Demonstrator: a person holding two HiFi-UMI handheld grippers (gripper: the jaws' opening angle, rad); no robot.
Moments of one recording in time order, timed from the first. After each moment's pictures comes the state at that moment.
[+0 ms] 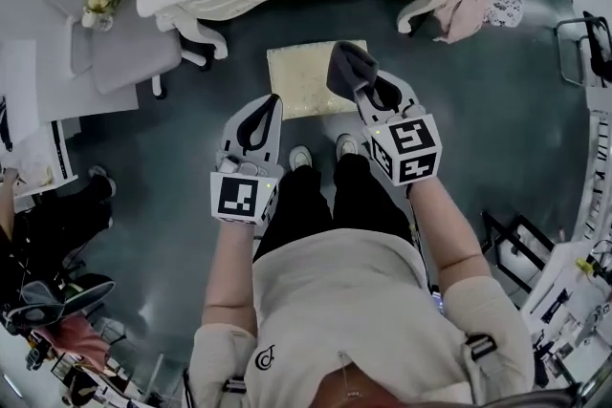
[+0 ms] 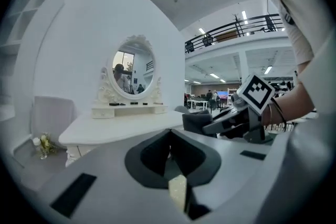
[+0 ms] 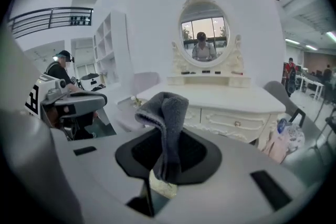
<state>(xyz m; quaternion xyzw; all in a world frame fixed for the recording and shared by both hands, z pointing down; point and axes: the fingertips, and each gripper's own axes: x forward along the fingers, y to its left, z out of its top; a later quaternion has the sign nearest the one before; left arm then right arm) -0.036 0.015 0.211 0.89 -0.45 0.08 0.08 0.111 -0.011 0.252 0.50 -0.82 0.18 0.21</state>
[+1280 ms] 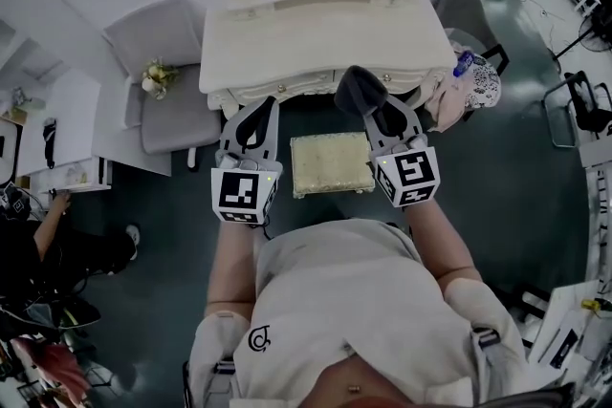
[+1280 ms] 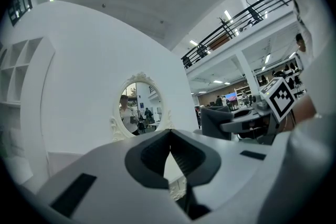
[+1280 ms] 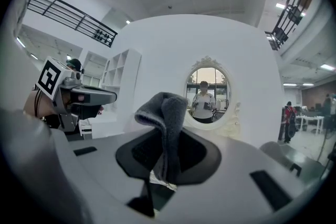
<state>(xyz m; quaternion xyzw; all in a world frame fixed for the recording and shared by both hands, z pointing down) -0.064 -0.033 -0.011 0.87 -0.49 0.04 -0.07 0.105 -0.042 0.021 0.52 -0.85 -0.03 0.05</state>
